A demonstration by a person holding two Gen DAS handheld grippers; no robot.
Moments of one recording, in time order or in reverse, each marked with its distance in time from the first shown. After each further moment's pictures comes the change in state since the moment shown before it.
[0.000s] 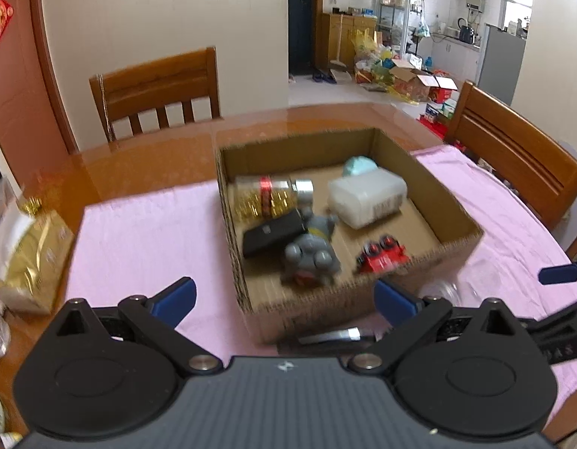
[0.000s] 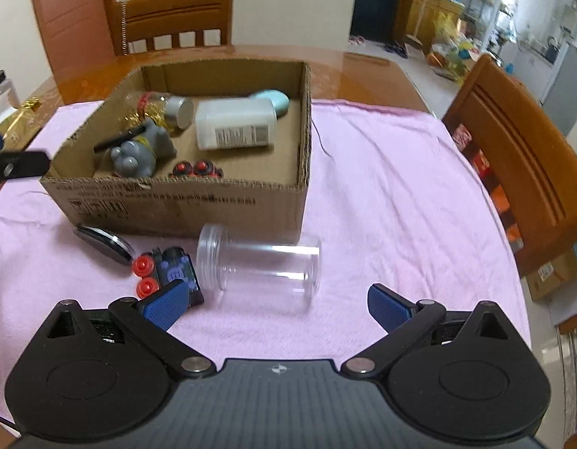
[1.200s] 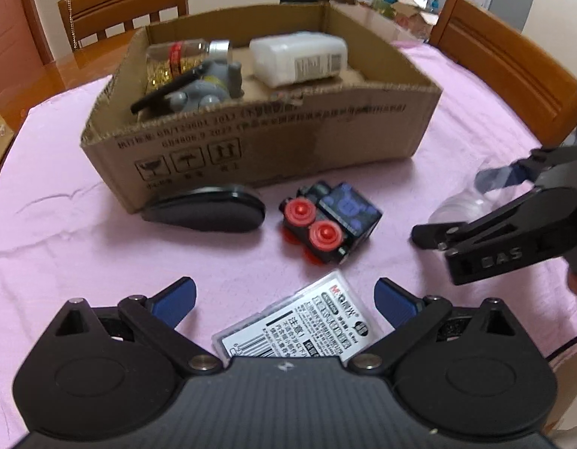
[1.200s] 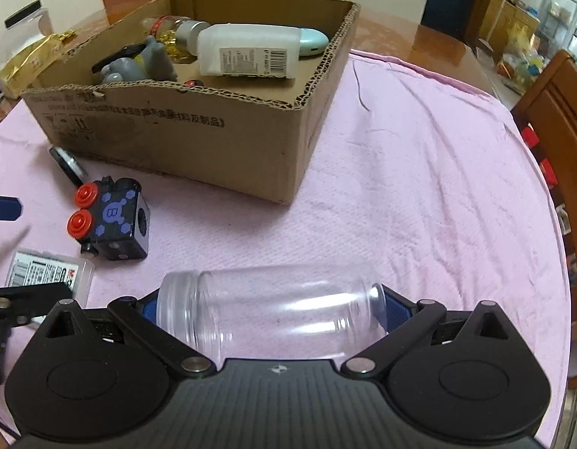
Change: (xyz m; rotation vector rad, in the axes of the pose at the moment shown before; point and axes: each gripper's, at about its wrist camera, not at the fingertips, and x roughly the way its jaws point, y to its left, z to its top) left arm 0.047 -0.090 -0.074 -0.038 0.239 -0.014; right arm 0.076 -0.036 -0.012 -0.213 0.077 0.153
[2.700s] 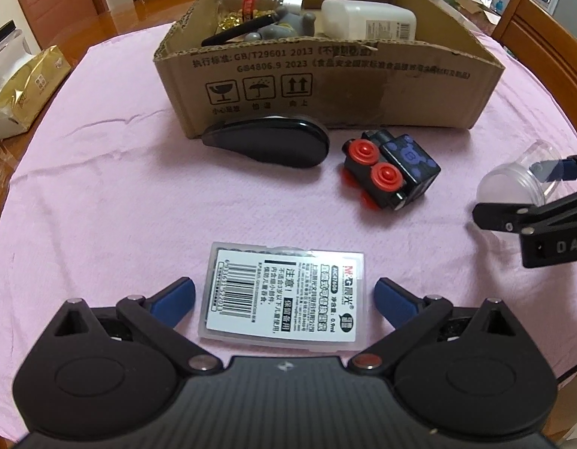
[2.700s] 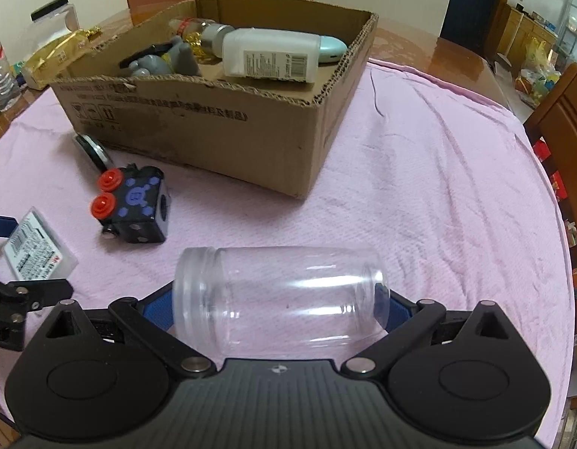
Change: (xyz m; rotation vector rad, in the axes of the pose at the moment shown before) left arm -0.002 0.007 -0.030 -0.150 0.087 0.138; right arm -0.011 -0.001 -0.010 -0.044 -0.030 0.053
